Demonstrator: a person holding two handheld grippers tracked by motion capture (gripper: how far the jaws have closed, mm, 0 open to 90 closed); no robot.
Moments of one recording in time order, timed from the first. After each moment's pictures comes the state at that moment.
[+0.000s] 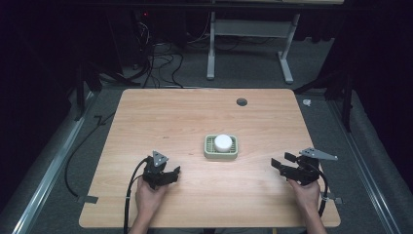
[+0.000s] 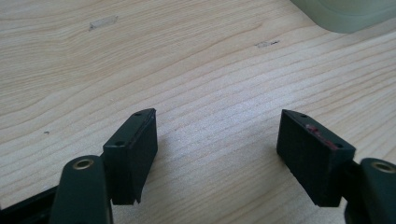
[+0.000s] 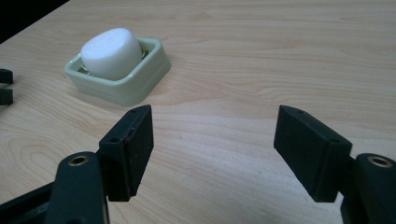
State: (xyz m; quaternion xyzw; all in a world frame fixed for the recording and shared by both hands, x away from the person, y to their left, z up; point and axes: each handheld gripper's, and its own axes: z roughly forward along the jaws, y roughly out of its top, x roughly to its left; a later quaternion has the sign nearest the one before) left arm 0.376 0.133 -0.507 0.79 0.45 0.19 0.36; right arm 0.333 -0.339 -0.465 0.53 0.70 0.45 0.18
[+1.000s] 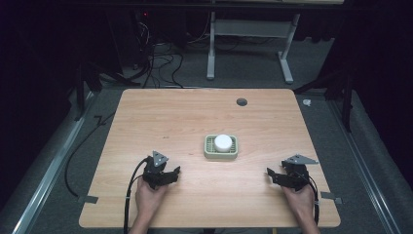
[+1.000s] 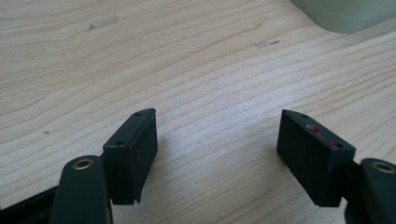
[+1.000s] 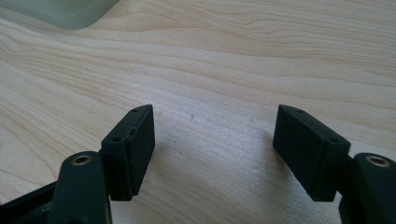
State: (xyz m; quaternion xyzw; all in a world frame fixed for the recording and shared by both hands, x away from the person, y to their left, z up) left arm 0.376 0.133 -0.507 0.79 0.45 0.19 0.36; right arm 0.335 -0.322 -0.501 0.53 0.75 0.33 0.21
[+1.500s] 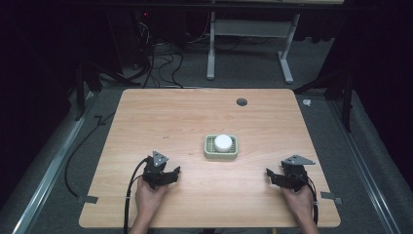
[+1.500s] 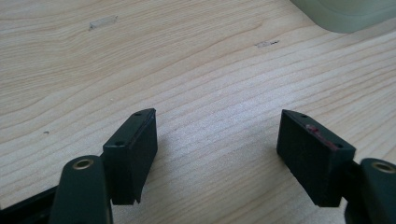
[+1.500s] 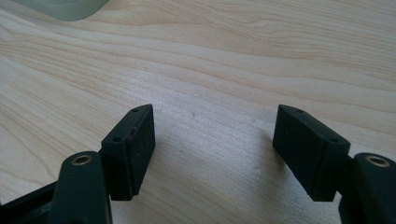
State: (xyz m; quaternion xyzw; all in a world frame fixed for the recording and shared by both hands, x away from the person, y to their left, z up) left arm 0.376 0.133 -0.507 0.79 0.45 0.19 0.36; right arm 0.334 -0.317 -0.501 0.52 0.76 0.32 0.23
